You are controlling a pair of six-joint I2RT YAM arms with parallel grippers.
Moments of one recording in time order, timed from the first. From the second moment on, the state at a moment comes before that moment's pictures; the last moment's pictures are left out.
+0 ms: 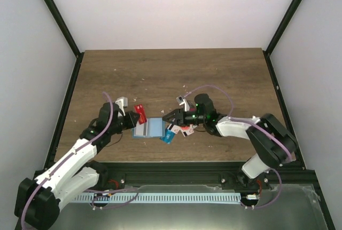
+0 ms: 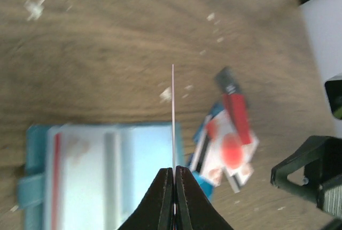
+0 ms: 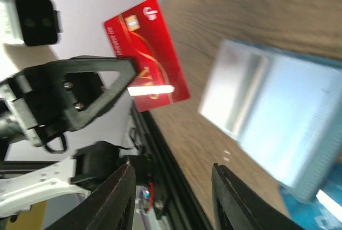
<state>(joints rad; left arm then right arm) -0.45 0.86 0.52 -0.23 0.22 -0.69 0.66 1.50 0.62 0.54 -0.78 0.94</state>
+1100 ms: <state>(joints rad) -0.42 1.00 0.30 0.00 0.28 -0.67 0.68 1.89 0.74 0.43 -0.75 0.85</state>
